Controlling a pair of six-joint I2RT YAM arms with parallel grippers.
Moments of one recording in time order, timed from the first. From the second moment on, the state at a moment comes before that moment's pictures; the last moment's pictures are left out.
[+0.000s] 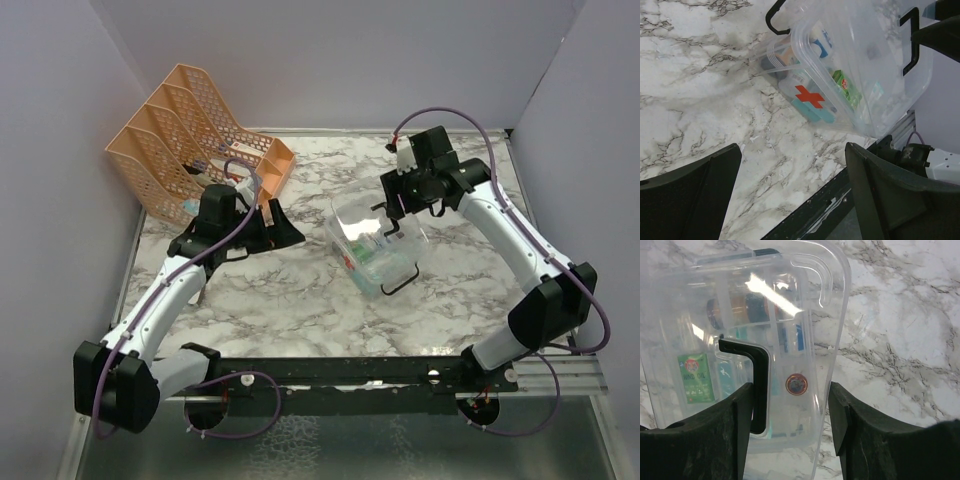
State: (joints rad) left arm -0.30 1.10 0.86 -0.39 0.51 -0.58; right arm 0.43 1.54 1.52 -0.89 -0.06 -0.04
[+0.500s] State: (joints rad) left arm -0.37 1.18 0.83 -0.26 0.51 -0.67; right arm 0.42 1.67 1.52 -0.90 -0.17 -0.18
